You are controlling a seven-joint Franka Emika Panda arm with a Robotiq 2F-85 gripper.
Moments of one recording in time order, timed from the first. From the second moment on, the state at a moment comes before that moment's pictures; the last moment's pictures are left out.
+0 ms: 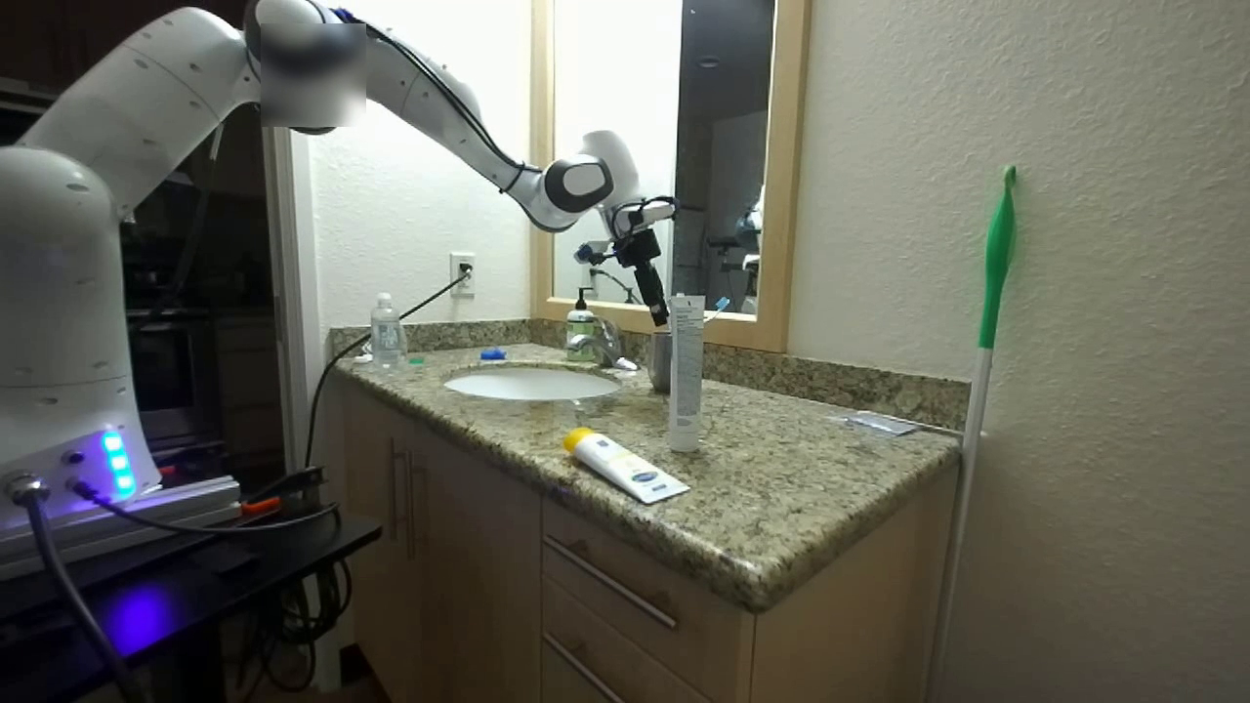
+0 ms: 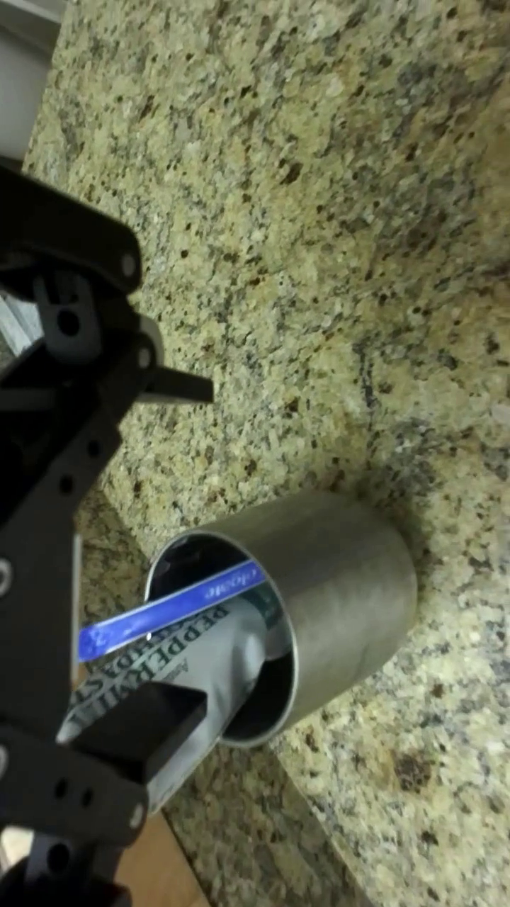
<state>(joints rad) -0.35 0.65 -0.41 -1.50 0.11 2.47 0.54</state>
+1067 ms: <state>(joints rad) -0.45 0.82 -0.43 -1.33 0.11 2.38 0.61</state>
